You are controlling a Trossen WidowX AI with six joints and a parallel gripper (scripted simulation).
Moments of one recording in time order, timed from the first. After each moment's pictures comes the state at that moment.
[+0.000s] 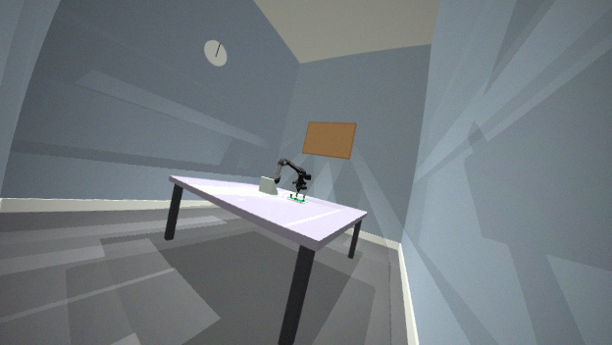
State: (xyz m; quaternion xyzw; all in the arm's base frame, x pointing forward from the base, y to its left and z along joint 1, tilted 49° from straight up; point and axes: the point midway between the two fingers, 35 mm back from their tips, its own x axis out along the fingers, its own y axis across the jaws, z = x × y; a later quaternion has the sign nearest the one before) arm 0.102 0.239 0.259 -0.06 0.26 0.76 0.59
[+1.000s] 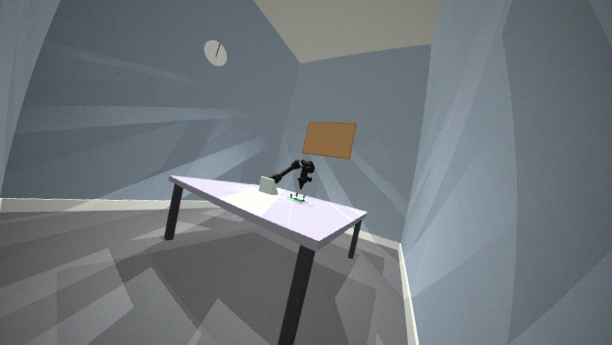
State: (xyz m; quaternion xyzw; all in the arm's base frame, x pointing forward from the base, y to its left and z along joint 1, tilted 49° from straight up) arm 0.321 0.061 0.100 0.10 0.58 0.47 0.66
